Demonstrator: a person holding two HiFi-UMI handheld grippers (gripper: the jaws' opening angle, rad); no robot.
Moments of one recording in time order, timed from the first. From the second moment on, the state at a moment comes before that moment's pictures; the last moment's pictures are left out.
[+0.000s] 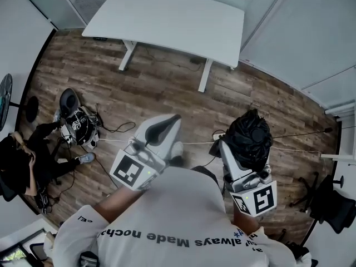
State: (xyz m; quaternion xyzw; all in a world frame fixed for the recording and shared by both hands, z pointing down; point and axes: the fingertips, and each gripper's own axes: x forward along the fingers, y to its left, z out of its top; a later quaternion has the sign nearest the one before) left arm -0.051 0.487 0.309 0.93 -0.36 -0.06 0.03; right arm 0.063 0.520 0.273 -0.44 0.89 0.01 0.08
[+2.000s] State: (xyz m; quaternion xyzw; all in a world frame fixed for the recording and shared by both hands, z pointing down) left arm 0.124 0.001 0.318 0.93 -0.37 -0.03 0.05; right arm 0.238 0.028 0.292 -0.43 0.90 -0.02 0.08
